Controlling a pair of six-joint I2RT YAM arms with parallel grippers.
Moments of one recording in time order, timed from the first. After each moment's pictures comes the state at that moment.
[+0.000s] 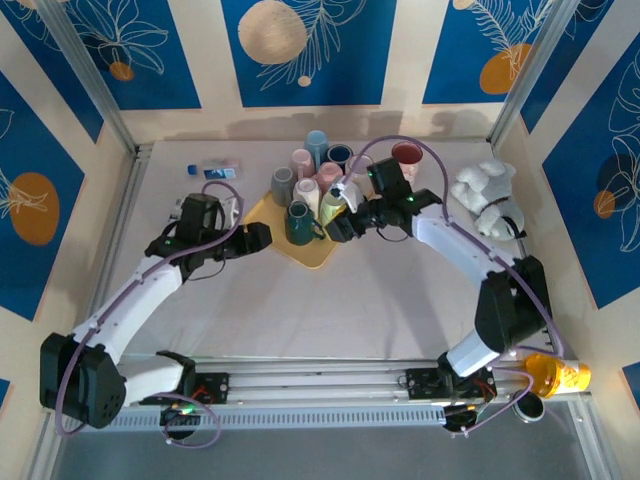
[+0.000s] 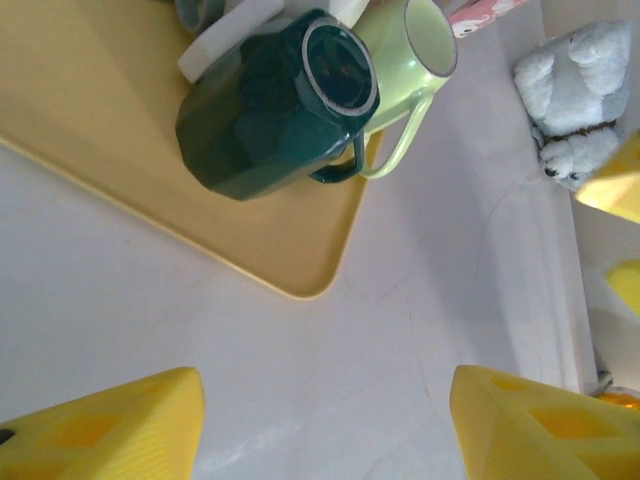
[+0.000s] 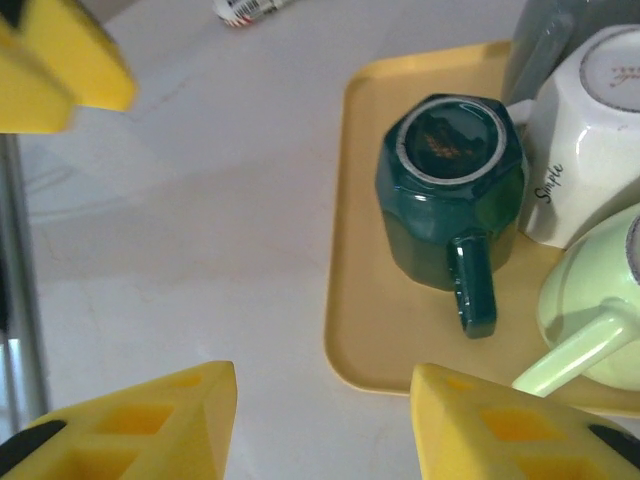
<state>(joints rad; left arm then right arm) -0.33 1.16 0.87 -0.46 0.45 -0.57 0.46 1.59 1.27 -0.56 -0.59 -0.25</state>
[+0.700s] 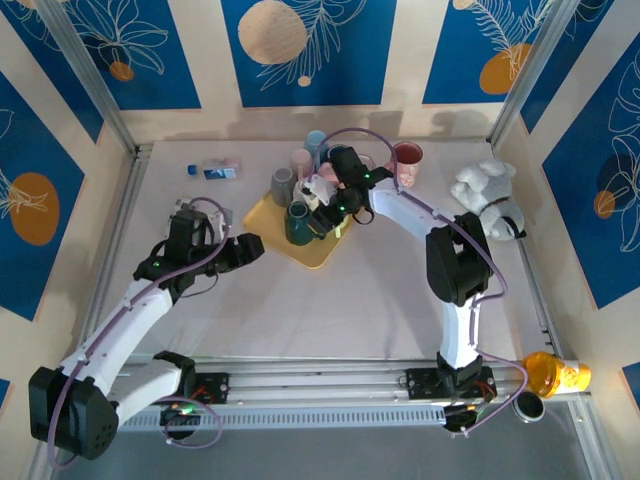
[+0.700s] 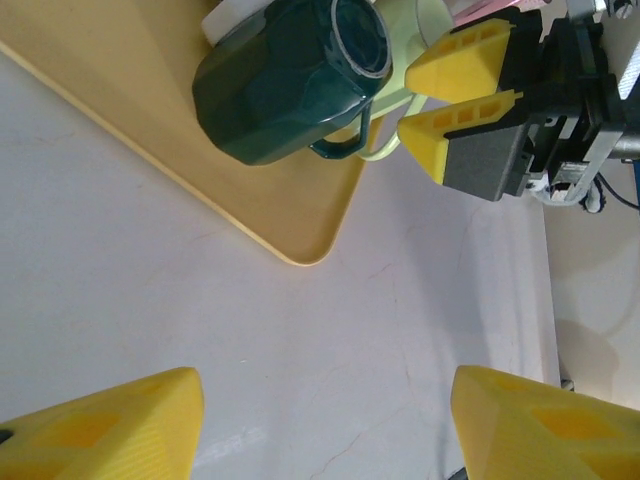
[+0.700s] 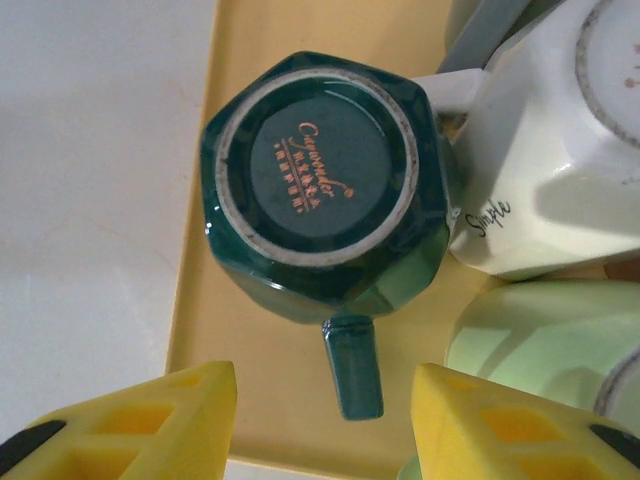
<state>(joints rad) -0.31 1.01 0.75 -0.46 0.45 -0.66 0.53 1.98 1.62 -0.72 -0.38 -0.40</state>
